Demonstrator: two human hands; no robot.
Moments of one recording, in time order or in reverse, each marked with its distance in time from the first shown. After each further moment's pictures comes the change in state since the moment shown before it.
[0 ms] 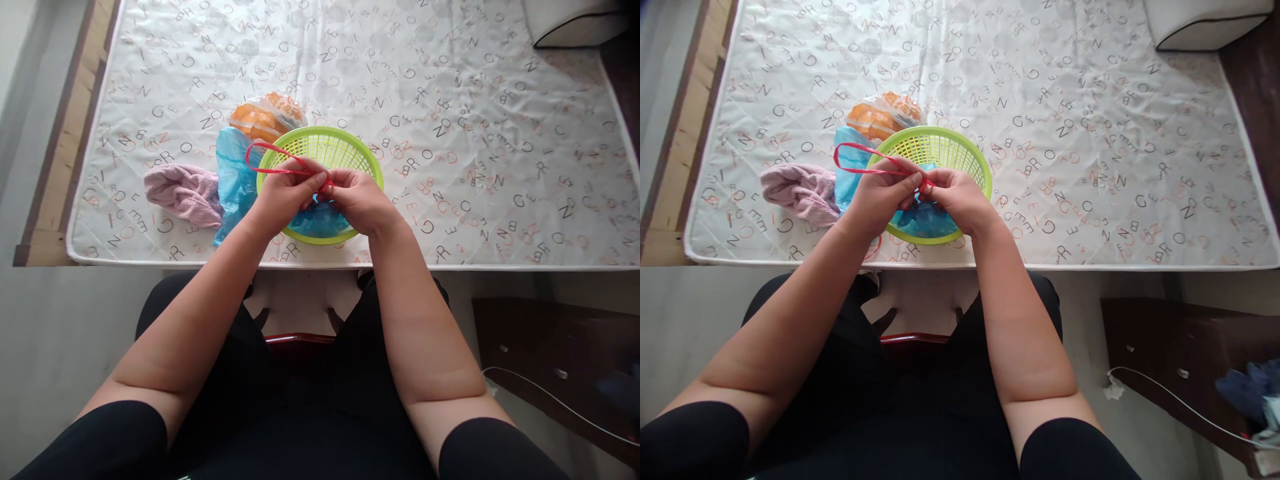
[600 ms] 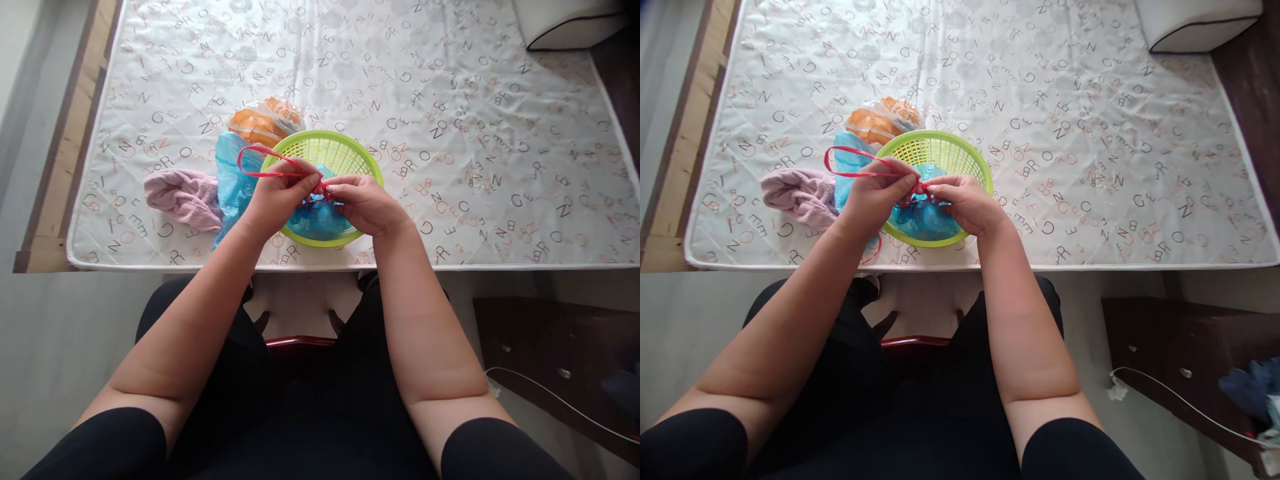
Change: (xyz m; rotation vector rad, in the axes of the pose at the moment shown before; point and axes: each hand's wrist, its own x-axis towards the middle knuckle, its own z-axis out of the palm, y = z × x) left_hand -0.001 0.007 -0.005 0.009 0.088 -0.036; right_hand -0.006 -0.007 -0.012 -0.008 0.086 0.054
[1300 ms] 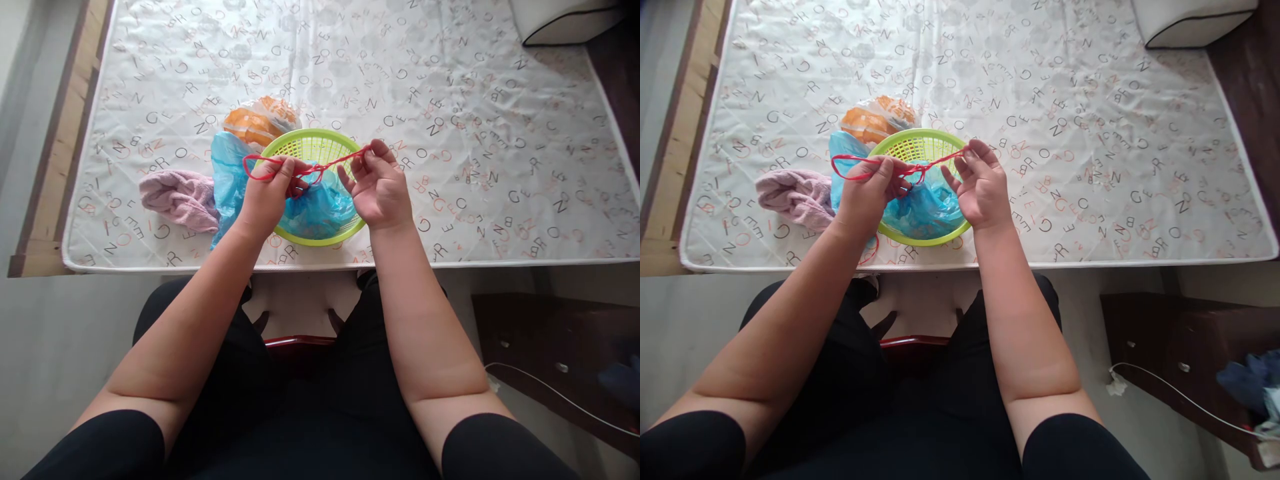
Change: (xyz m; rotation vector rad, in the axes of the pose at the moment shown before) left_hand 0.008 -0.008 -0.001 -0.013 0.122 -0.061; right_hand 0.022 0.013 -0.023 -0.042 0.331 -0.377
